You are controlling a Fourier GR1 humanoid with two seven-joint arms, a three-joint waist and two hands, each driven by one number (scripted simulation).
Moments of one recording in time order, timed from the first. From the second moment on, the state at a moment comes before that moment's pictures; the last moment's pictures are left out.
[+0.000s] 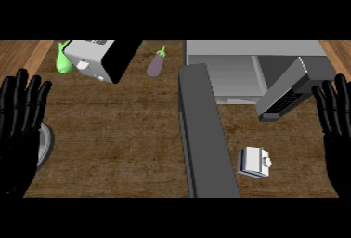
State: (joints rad) left arm -0.02 0.10 0.02 -2.10 -0.03 -0.01 0.01; right arm 0.01 -0.11 -0.01 -2.10 -0.01 0.00 0.00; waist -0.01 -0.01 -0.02
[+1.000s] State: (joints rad) left arm 0.27 0.03 0.04 -2.23 0.07 -0.01 0.02; right arm 0.33 -0.03 0.43 -2.33 0.28 -0.08 0.03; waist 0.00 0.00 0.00
